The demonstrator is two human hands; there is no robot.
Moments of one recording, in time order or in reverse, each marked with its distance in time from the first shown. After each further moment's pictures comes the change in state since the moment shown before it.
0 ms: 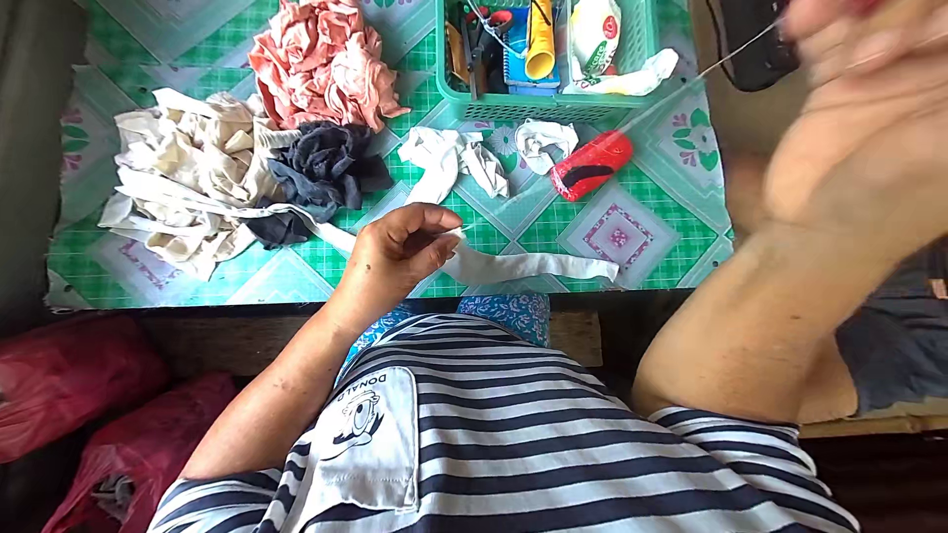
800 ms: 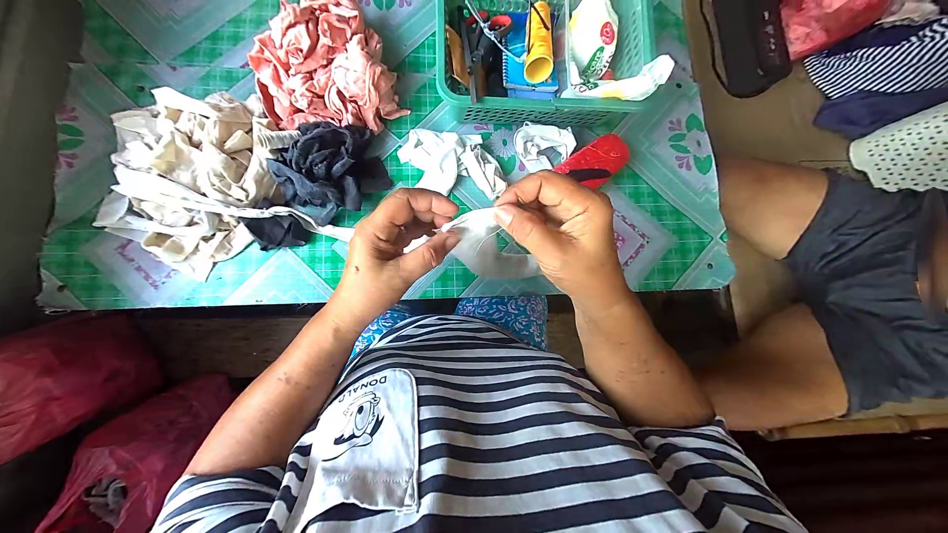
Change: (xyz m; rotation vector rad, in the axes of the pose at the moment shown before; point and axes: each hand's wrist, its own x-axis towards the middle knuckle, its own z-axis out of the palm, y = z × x) left_hand 0.007 -0.010 -0.001 -0.187 0.050 0.196; right_hand -0.092 0.043 0.086 -0.065 -0.375 0.178
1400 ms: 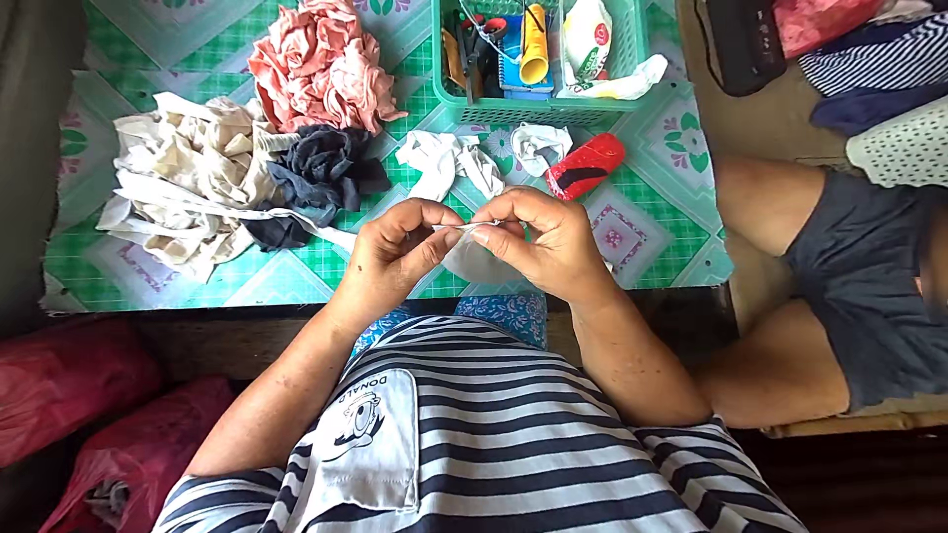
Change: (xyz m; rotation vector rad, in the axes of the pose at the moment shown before) left_hand -0.002 0.010 0.004 0.069 -0.055 -0.045; right_hand -0.003 0.001 0.003 -0.078 -0.124 -0.056
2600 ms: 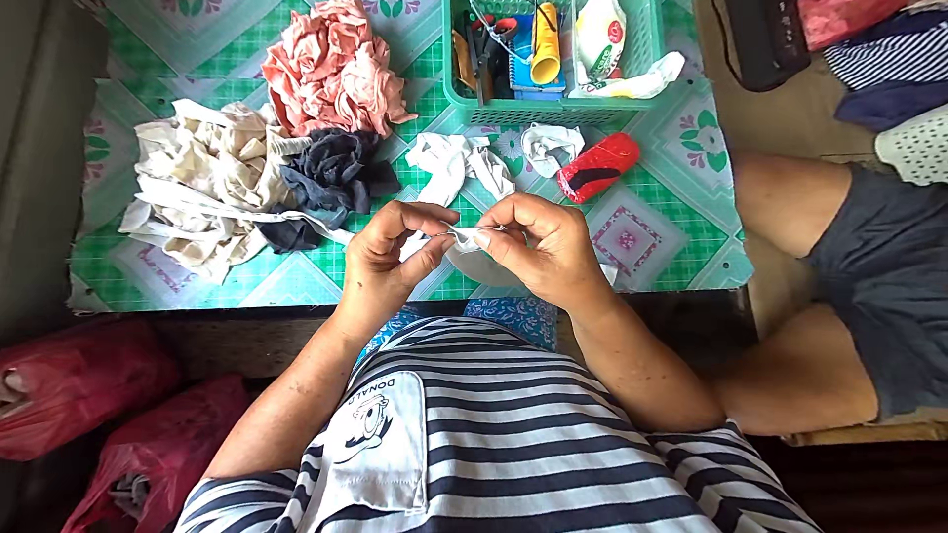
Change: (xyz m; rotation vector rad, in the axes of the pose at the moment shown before) left_hand -0.009 -0.012 -0.006 0.011 0.128 0.118; right_hand -0.001 -0.006 0.015 0.048 0.053 0.113
